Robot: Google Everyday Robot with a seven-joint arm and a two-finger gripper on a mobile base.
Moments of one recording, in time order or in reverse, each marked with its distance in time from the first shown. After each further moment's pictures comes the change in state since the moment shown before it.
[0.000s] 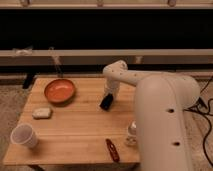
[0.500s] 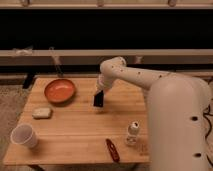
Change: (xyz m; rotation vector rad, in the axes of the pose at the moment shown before) arm 0.013 0.079 -0.052 -0.200 -0.080 -0.380
